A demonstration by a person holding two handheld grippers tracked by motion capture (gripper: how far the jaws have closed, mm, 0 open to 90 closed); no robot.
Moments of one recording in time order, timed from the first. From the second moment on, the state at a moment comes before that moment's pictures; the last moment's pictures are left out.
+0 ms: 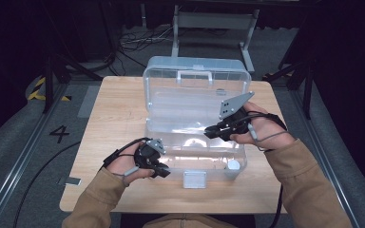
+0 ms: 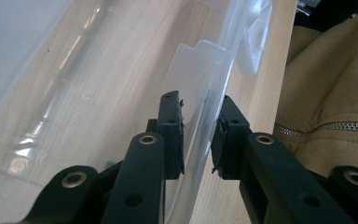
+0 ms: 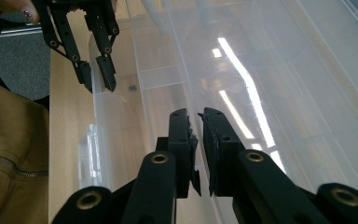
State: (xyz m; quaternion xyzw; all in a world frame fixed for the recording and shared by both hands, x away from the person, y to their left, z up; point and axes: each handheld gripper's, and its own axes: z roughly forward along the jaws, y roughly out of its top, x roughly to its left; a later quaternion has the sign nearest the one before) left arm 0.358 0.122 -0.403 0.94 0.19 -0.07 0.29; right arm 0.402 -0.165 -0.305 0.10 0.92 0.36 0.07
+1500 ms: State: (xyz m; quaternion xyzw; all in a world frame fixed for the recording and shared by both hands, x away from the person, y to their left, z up) left arm 0.357 0.122 -0.403 0.94 0.19 -0.07 0.29; right arm 0.387 -0.162 -0.312 0.08 0.93 0.35 0.06
